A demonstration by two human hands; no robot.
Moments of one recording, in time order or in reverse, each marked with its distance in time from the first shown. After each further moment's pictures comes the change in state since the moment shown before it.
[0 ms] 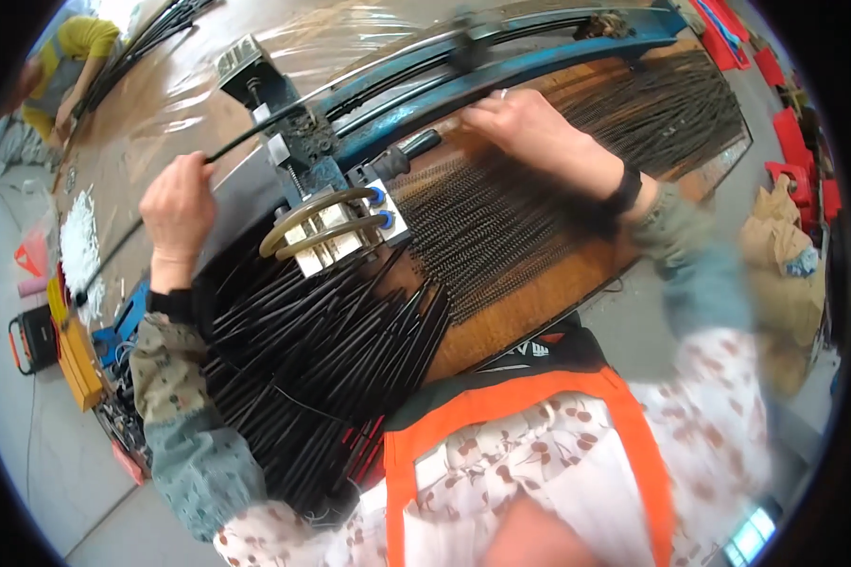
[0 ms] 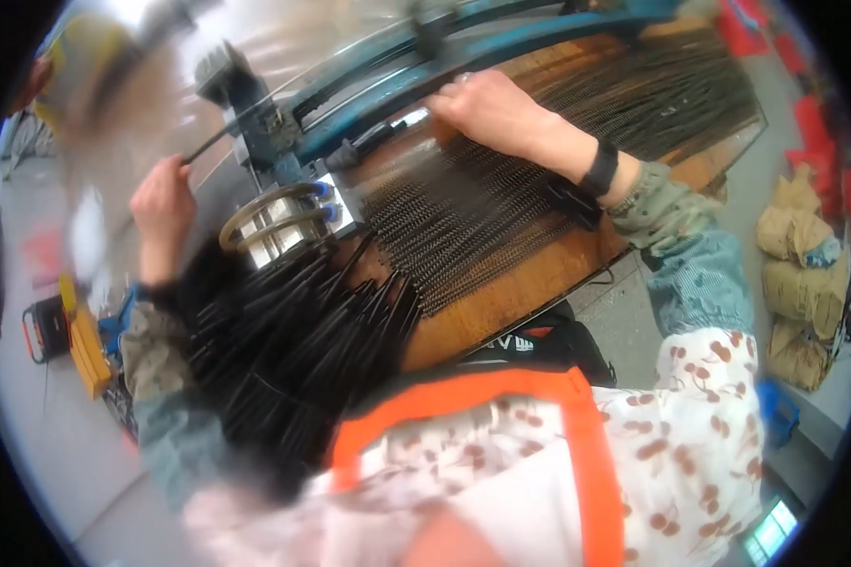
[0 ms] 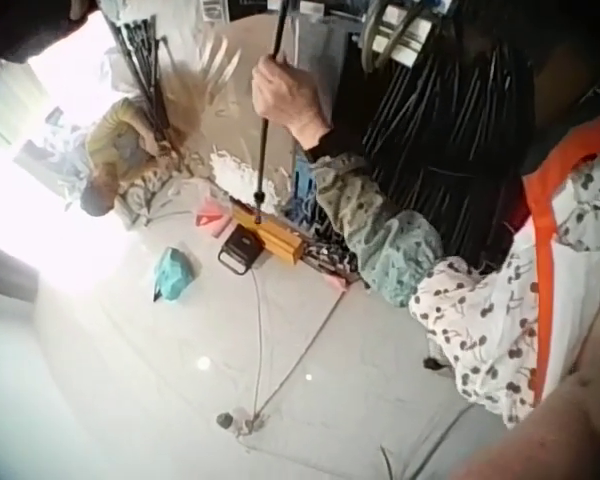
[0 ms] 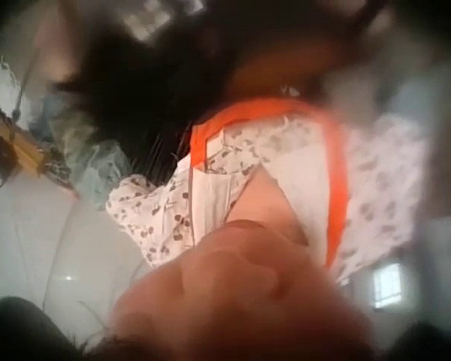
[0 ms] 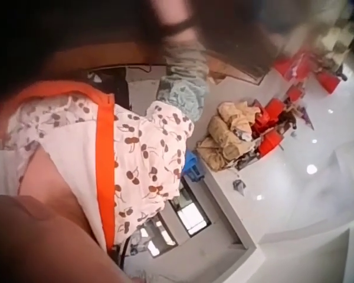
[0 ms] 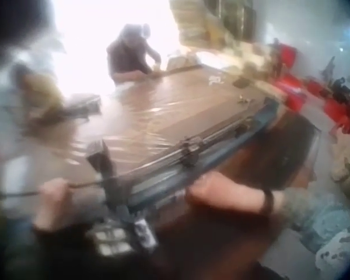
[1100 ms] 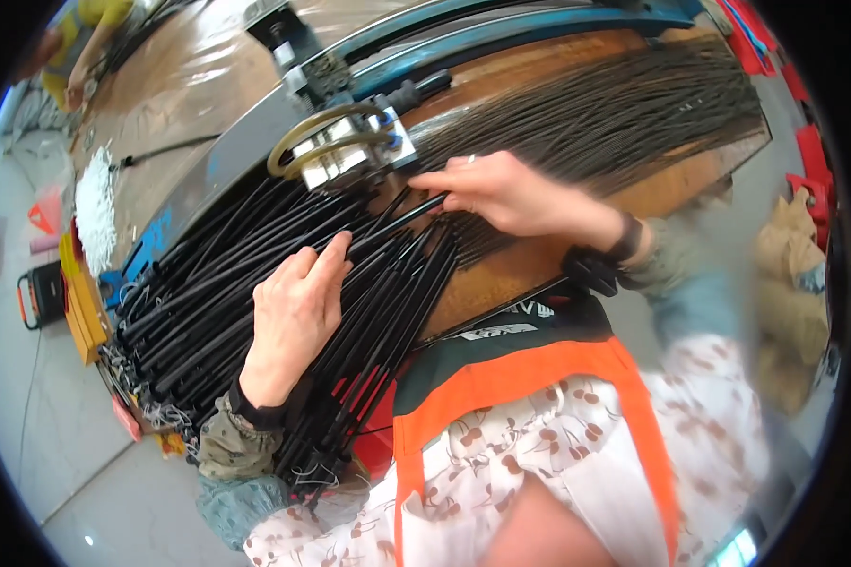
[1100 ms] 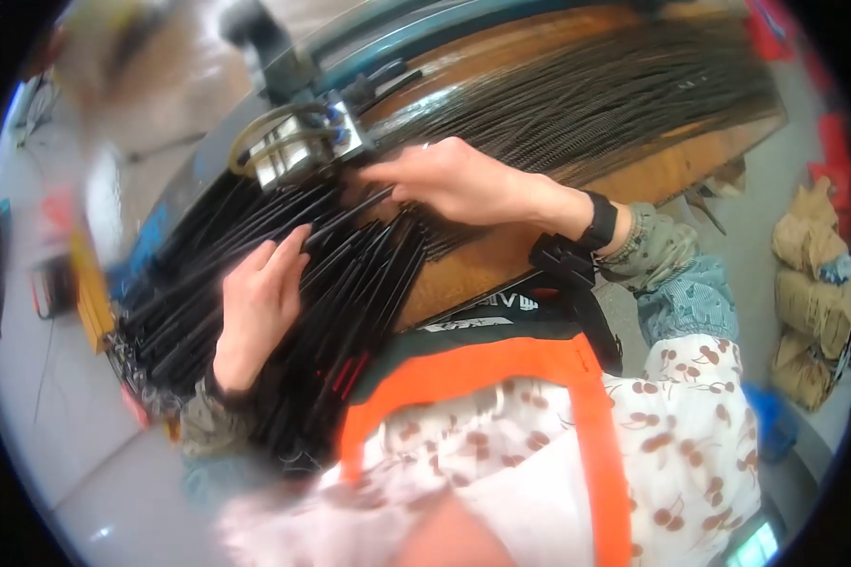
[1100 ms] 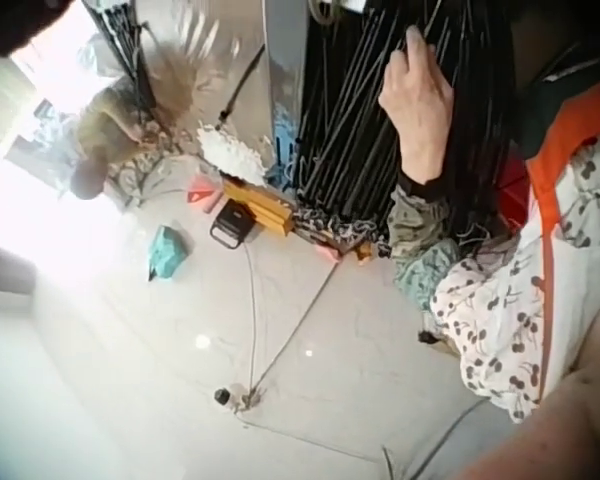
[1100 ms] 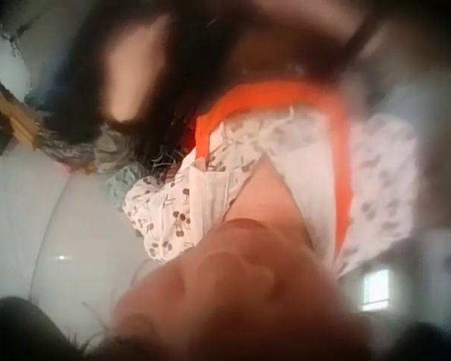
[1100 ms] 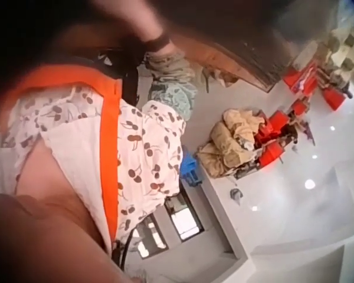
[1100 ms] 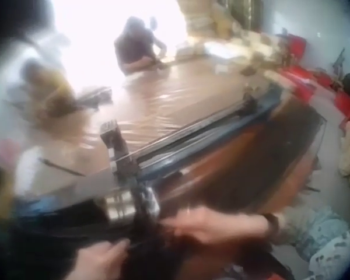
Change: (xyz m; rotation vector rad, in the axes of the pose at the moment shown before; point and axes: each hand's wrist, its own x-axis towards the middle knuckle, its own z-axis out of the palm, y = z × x) left_hand -0.041 0.179 -0.126 -0.504 -0.518 -0.304; right_hand -0.015 -0.125 -0.020 0.980 0.058 0.015
